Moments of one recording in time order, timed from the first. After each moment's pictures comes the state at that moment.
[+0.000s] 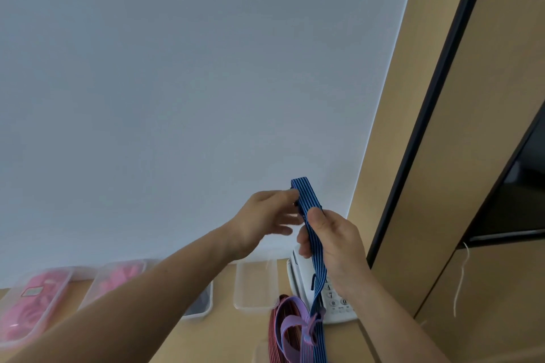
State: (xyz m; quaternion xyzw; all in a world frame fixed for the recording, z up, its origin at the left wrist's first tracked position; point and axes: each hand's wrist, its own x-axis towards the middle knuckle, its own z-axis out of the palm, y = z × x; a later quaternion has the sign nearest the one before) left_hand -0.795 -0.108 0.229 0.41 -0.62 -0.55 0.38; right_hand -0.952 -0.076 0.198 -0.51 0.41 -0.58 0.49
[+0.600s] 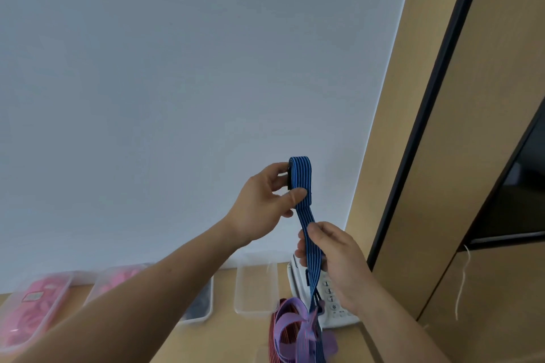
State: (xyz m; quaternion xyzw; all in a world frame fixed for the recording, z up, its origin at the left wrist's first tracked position) left_hand -0.800 -0.113 0.246 0.39 -0.67 -0.37 0.50; right_hand -0.962 -0.071 0.192 -0.51 0.45 -0.50 0.54
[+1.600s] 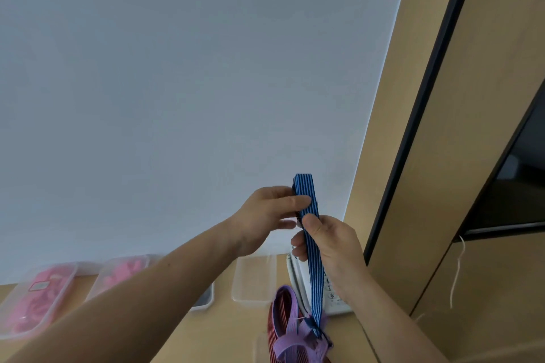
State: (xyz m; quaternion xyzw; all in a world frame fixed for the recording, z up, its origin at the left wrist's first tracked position) left_hand -0.803 -0.092 0.233 0.38 -0.61 -0.57 0.40; right_hand -0.953 -0.058 0.195 -0.50 0.44 -0.55 0.51
